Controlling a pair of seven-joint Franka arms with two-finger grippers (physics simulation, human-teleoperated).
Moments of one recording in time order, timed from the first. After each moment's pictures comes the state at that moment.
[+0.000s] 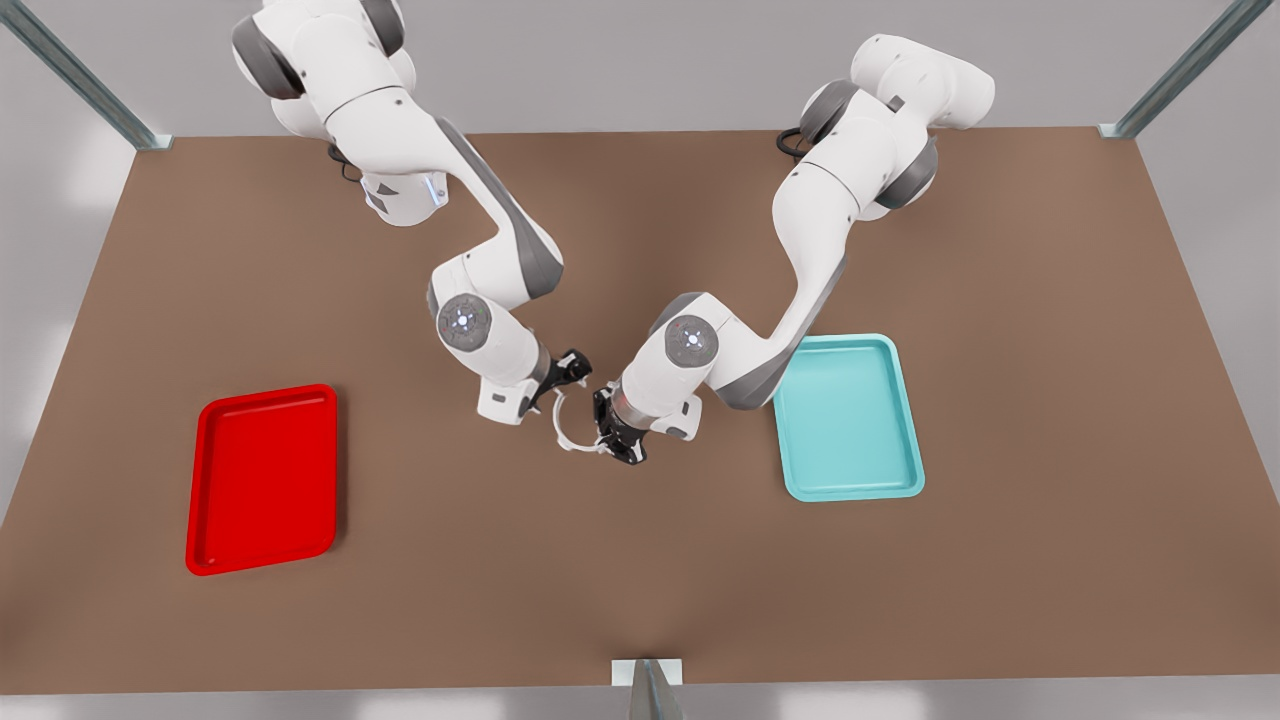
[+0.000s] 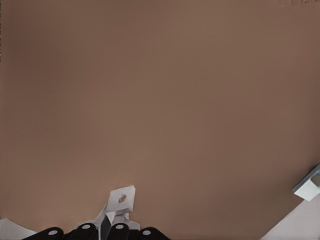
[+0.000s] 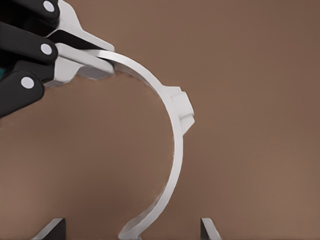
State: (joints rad) left arm -0.54 0.95 -0.29 -0.94 0.04 2.22 -2.76; right arm 0.54 0.42 0.02 -1.73 0.28 2.21 -0.05
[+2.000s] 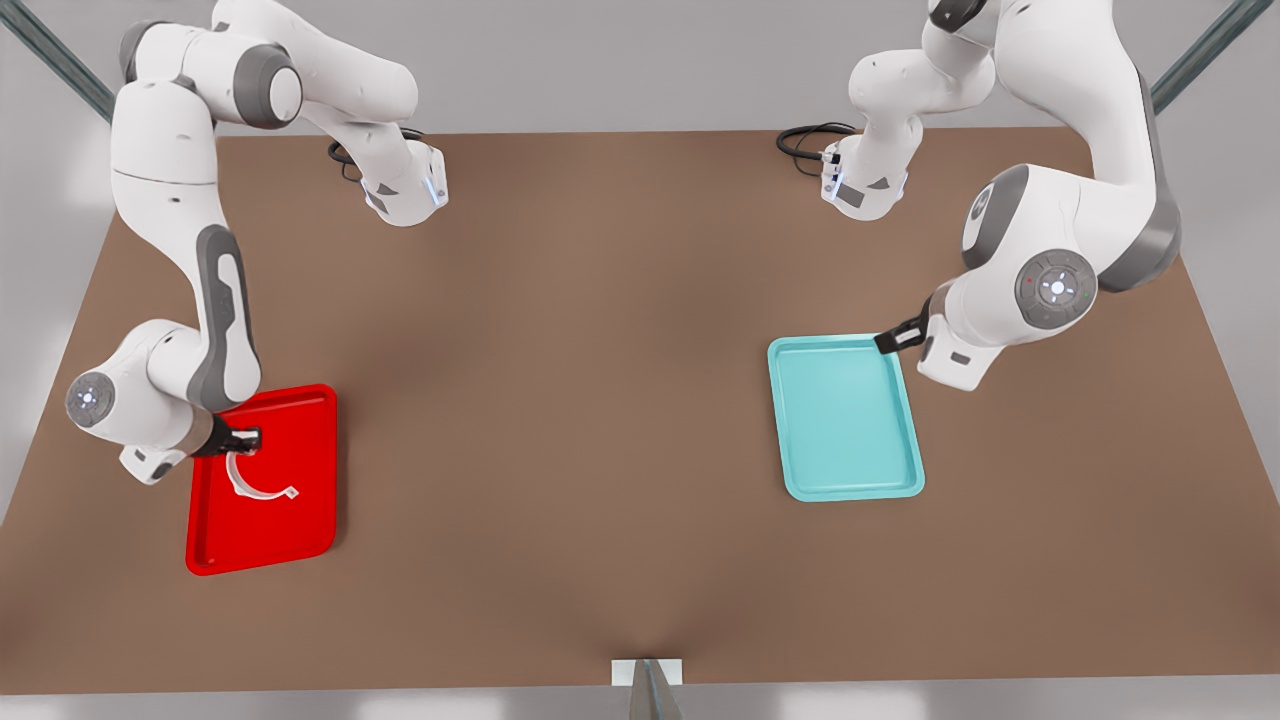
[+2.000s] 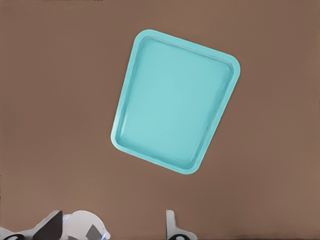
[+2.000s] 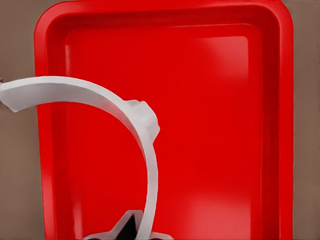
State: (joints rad) left arm 0.05 0.27 -0.35 -1.38 0.05 1.30 -0.64; right arm -0.12 0.51 -0.17 -1.80 0.13 2.24 -0.50
